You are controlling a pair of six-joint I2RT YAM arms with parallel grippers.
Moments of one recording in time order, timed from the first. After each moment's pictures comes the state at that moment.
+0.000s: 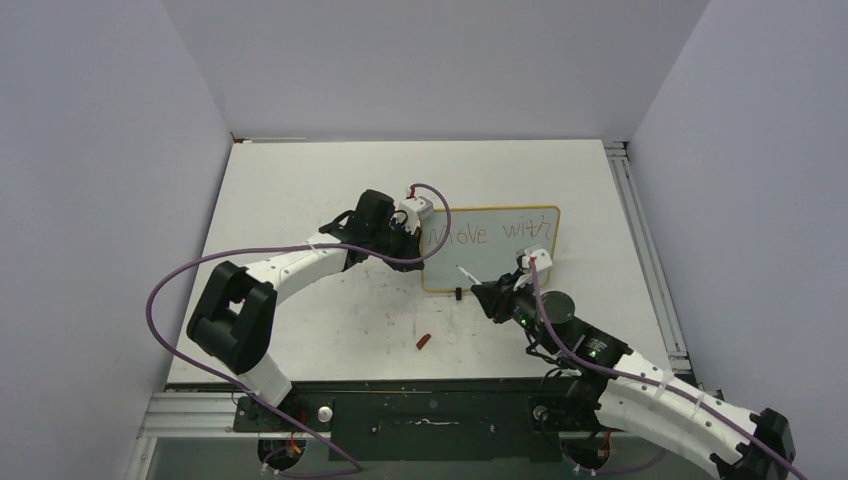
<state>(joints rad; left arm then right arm) -0.58 1.64 1.08 -0.23 0.45 -0.06 0.81 0.61 0.40 -0.01 0.17 0.41</state>
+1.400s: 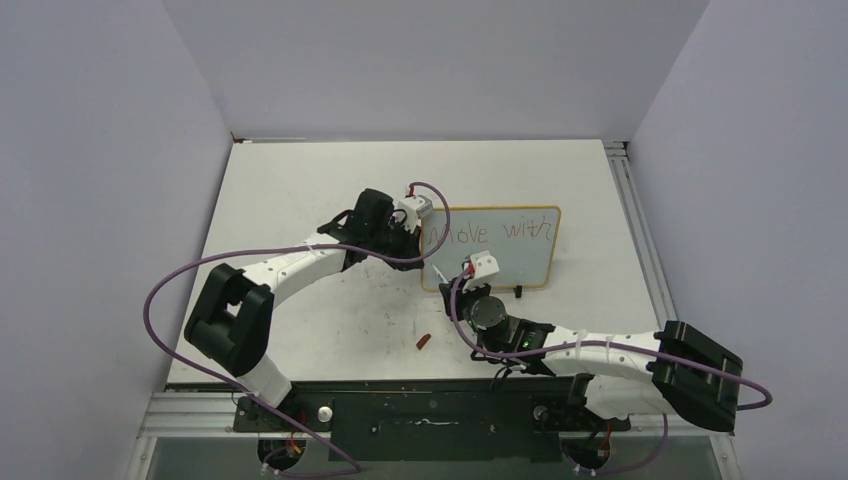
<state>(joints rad) -0.58 1.63 1.08 -0.24 0.44 -0.07 1.10 1.21 0.42 0.48 0.59 0.38</state>
